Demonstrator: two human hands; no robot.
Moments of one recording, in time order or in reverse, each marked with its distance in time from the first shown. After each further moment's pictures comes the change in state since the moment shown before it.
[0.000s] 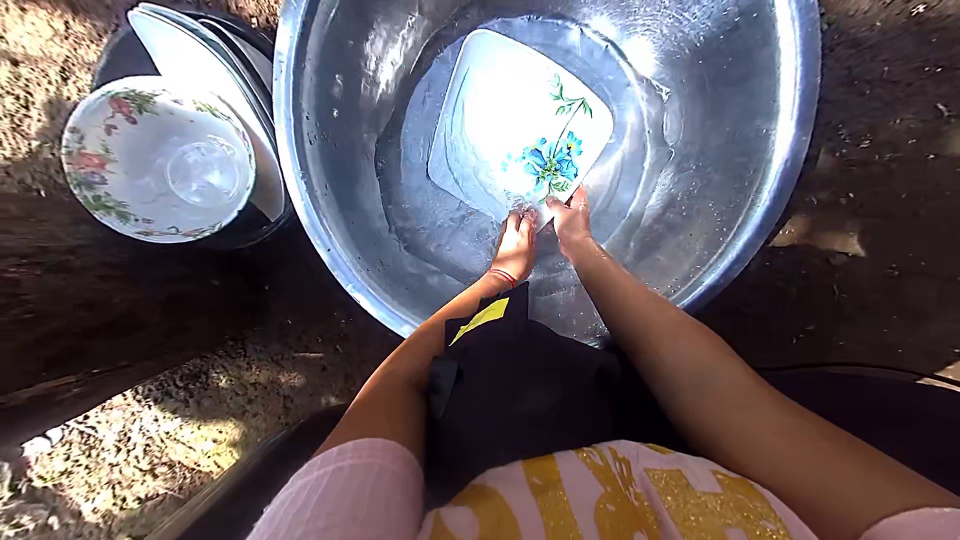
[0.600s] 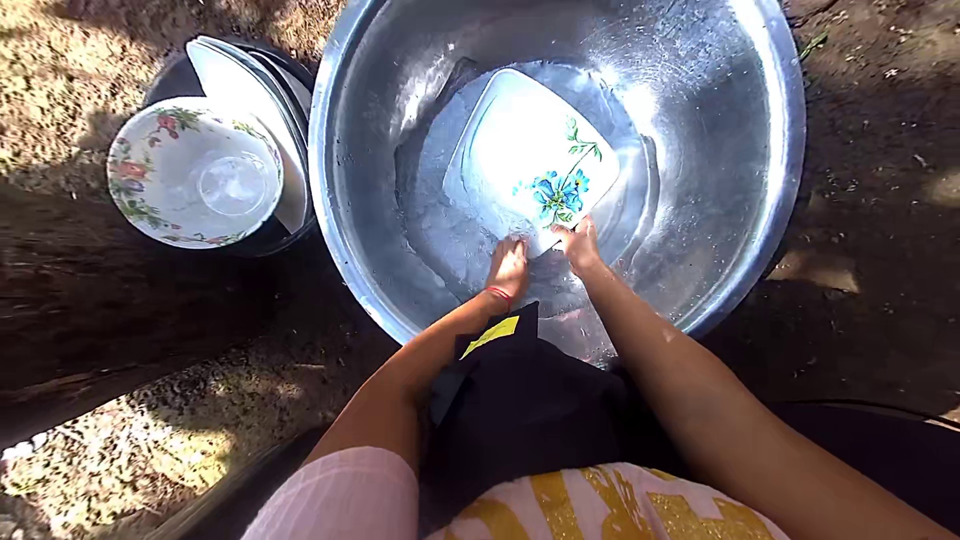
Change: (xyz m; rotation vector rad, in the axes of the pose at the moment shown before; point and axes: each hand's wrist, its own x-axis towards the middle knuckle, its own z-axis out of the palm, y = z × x) left_hand 0.000 0.010 -0.018 0.105 -0.056 -0.067; right_hand 0.008 -0.003 -0.008 -0.115 -0.059 0.022
